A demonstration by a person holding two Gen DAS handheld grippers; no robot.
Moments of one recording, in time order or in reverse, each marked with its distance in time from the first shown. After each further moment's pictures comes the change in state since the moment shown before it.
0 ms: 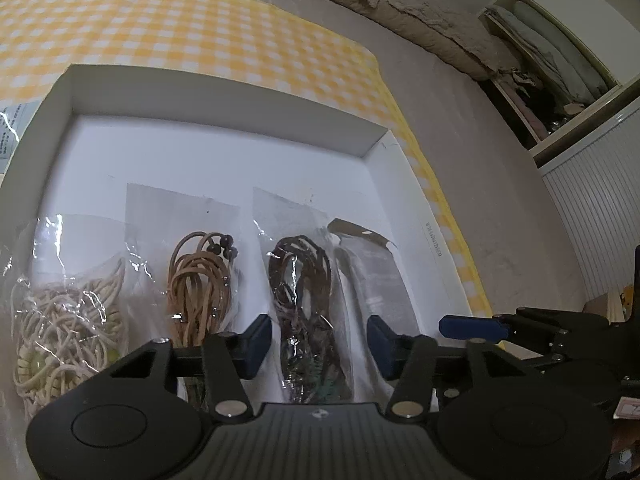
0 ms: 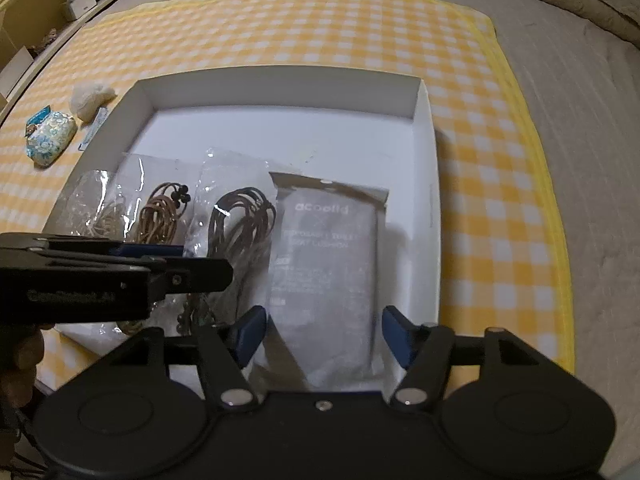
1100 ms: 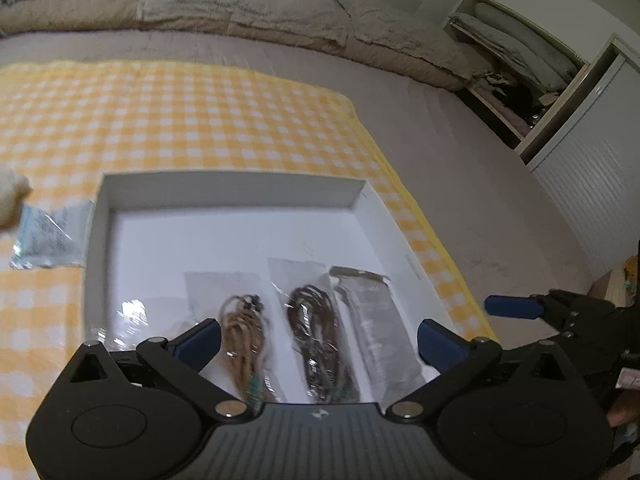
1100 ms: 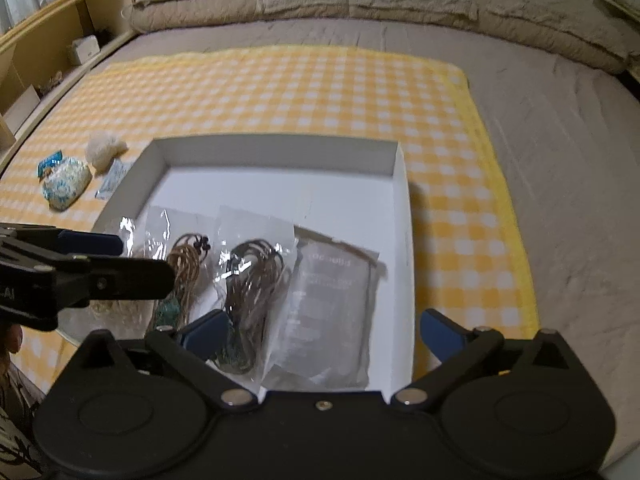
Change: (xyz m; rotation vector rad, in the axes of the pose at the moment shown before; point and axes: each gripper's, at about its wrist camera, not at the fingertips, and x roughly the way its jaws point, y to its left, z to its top) left arm -0.080 -0.014 0.007 0.166 -0.113 0.064; right arm -0.058 0.009 -0.007 0.037 -0.192 -0.039
